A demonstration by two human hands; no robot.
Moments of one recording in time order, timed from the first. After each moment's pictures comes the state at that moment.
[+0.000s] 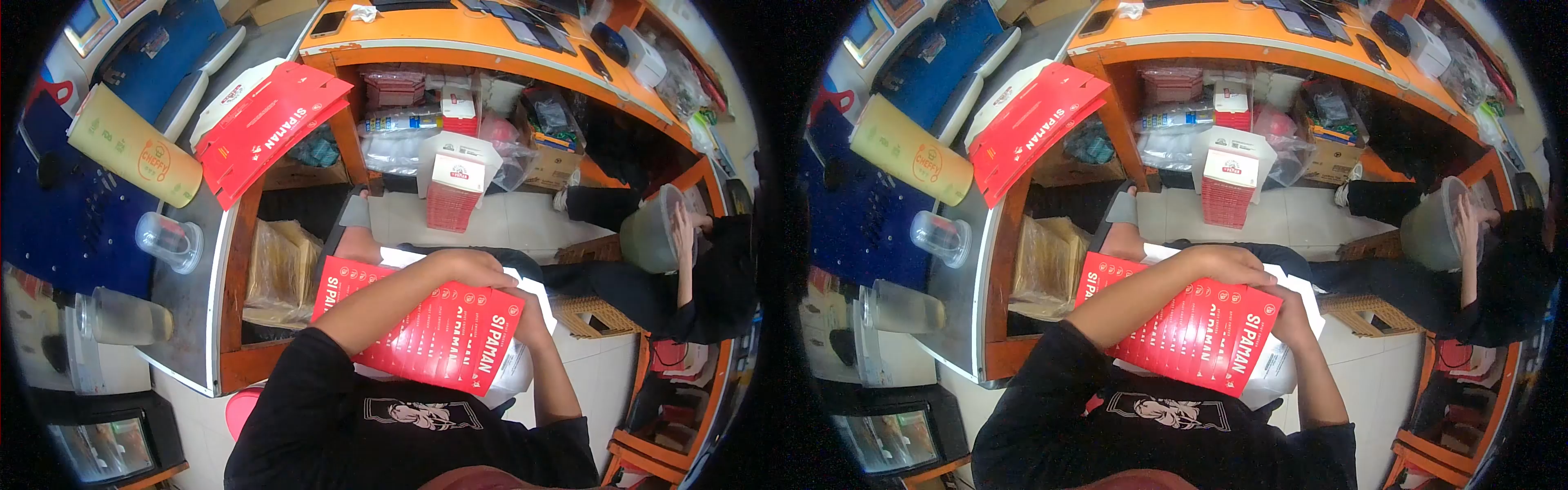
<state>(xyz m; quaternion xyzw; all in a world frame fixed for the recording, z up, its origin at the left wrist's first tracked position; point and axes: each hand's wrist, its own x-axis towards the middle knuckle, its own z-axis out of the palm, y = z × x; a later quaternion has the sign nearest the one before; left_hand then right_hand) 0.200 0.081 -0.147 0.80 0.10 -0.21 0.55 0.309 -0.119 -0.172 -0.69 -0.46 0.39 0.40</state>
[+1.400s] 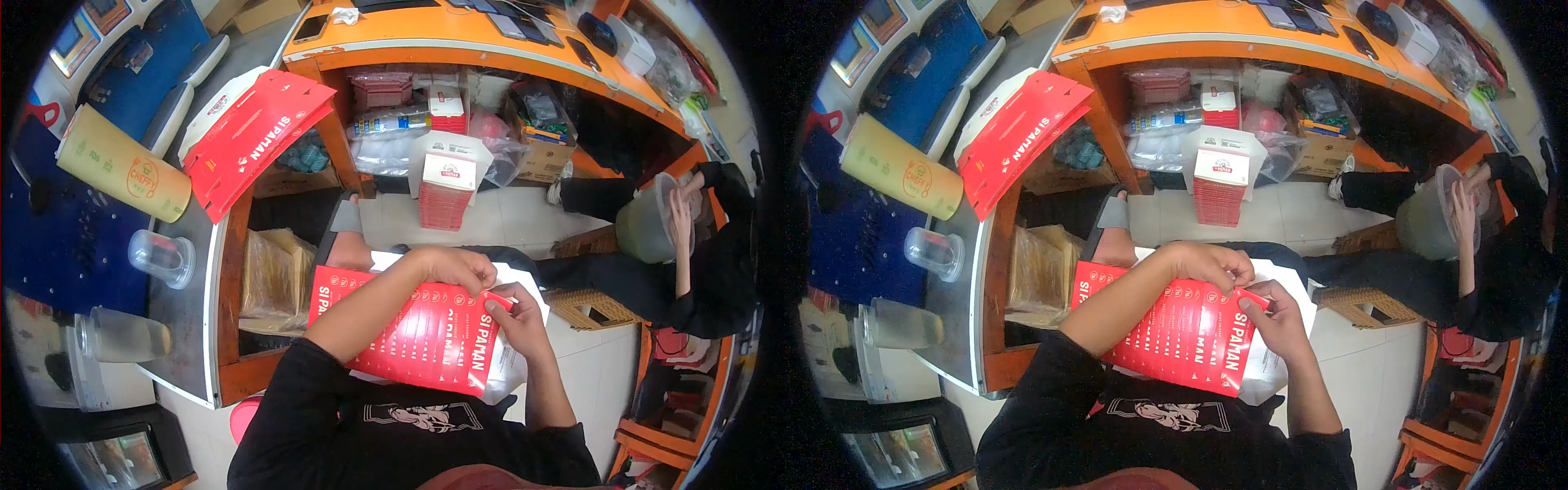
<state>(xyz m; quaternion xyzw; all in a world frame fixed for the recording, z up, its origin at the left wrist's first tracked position) 0.189 0.102 -0.169 0.70 -0.05 -0.19 0.69 0.283 -0.121 -0.143 -0.60 -0.35 0.46 0.55</state>
